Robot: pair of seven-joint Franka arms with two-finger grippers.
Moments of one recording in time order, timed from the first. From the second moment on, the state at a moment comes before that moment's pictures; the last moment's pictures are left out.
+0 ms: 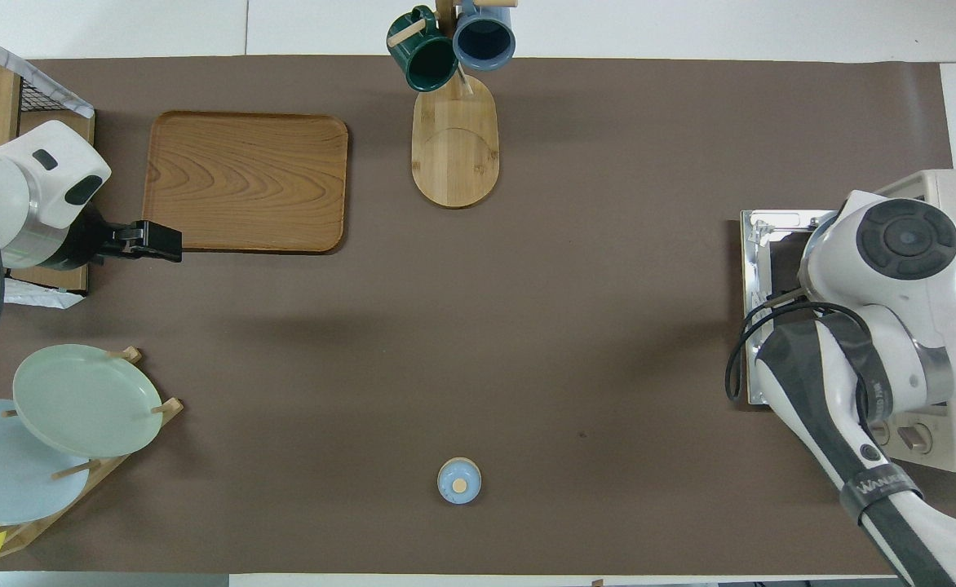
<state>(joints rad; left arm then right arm) -0.05 0.02 -0.07 -1.87 -0.02 1.91 -0.06 0.12 0.04 -0.06 -2.16 -0.37 2.12 -0.05</state>
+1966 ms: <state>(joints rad) 0.00 0.00 -0.08 -1.81 -0.02 1.86 -0.05 0.71 0.55 0.02 -1.43 -0.12 1.96 0.74</state>
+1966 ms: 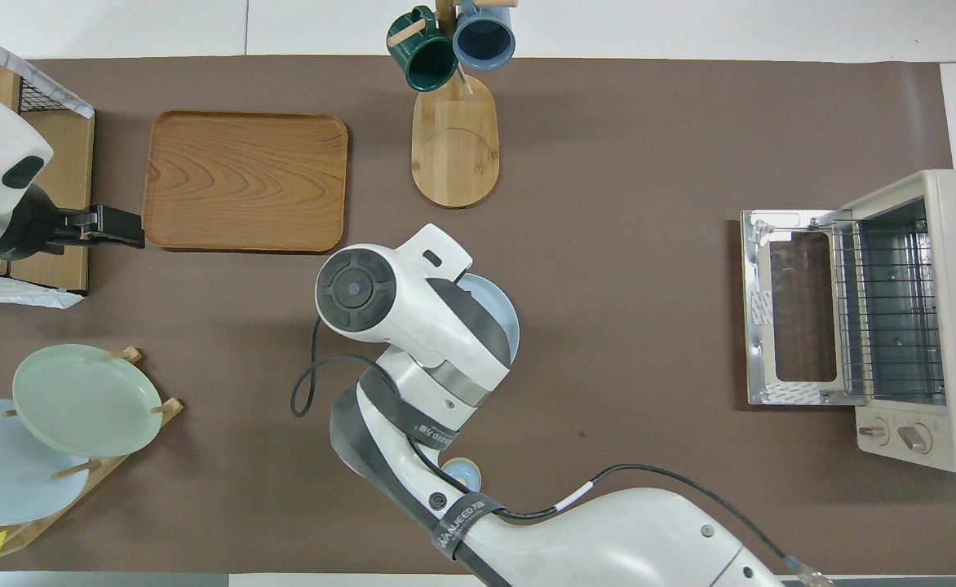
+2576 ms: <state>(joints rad) -0.25 0.03 -0.10 -1.81 -0.08 1.87 -0.28 0.35 0.33 0.02 -1.80 -0.23 1.93 0.40</state>
